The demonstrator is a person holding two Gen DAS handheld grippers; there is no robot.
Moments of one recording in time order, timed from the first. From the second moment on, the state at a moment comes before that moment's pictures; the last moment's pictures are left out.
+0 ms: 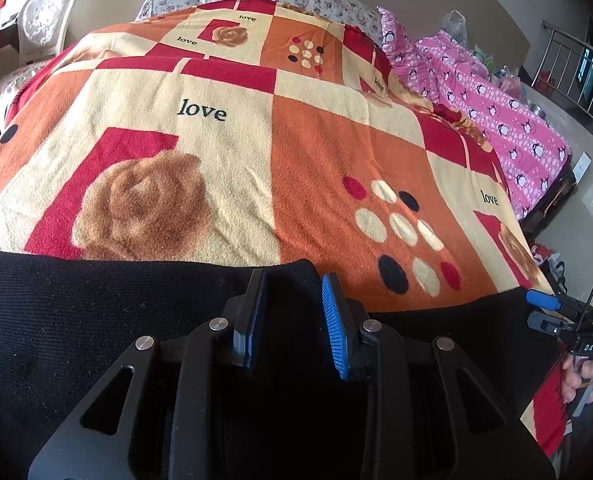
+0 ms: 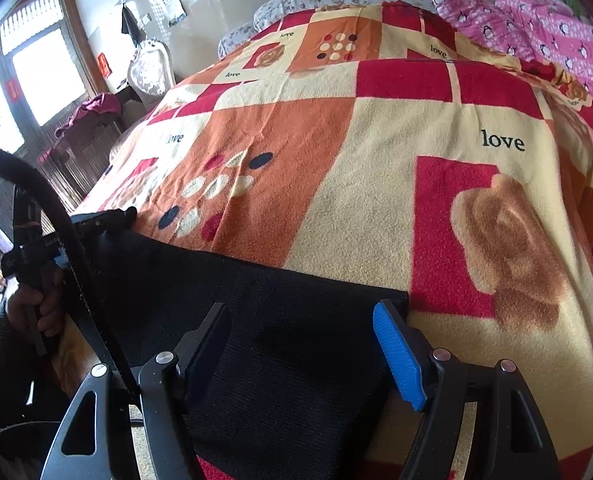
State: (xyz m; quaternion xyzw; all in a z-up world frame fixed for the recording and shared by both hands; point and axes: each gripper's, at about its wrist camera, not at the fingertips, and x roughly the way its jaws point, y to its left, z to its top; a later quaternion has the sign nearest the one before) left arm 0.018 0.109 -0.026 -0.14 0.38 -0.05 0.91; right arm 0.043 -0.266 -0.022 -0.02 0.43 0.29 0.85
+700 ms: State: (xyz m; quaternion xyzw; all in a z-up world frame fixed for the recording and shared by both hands) left arm 0.017 0.110 -0.027 -0.14 0.38 -0.05 0.91; right arm 0.042 -0.262 -0.021 -0.02 0.43 0.29 0.85
